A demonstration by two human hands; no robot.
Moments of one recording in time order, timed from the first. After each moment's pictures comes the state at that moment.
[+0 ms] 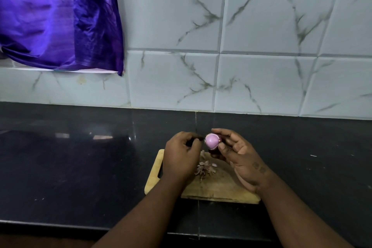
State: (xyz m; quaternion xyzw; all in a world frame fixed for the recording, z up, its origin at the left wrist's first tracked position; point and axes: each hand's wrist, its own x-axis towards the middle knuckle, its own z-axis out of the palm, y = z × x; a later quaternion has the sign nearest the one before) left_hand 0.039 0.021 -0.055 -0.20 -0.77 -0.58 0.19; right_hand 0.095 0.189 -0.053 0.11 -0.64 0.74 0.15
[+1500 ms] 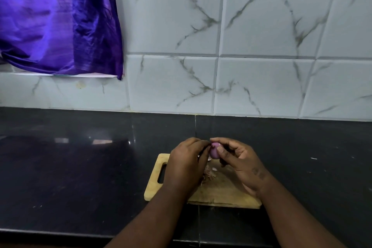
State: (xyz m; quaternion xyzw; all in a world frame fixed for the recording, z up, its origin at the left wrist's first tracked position) left_hand 0.044 0.020 -0.058 -0.35 -0.79 -0.40 0.32; right_hand 0.098 0.189 -0.051 0.06 -0.70 0.68 0.19
